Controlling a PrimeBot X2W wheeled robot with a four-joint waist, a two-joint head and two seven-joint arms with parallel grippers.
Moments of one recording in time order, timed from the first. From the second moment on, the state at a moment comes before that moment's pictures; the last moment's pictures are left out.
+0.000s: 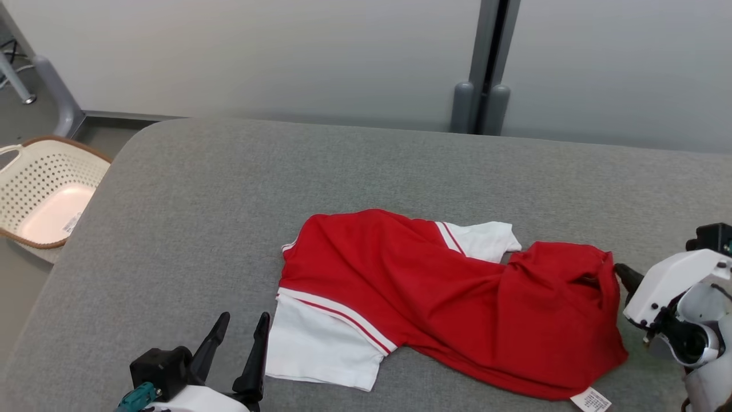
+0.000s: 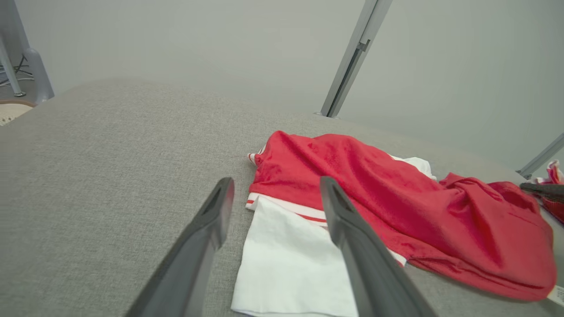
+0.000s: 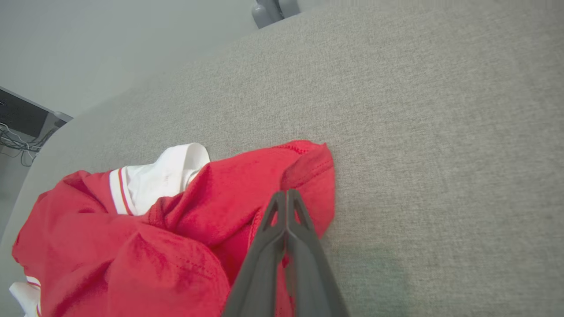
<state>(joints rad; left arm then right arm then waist) -0.05 0.37 -0.57 0.14 -0.78 0.17 -0.25 -0.41 -0.25 0.02 0.67 0.63 0.13 0.48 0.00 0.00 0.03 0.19</state>
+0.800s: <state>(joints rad) -0.06 0.36 -0.59 0.16 -0.79 0.16 -0.25 -0.57 -0.28 0.07 0.86 0.63 0.13 0.28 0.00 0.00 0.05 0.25</state>
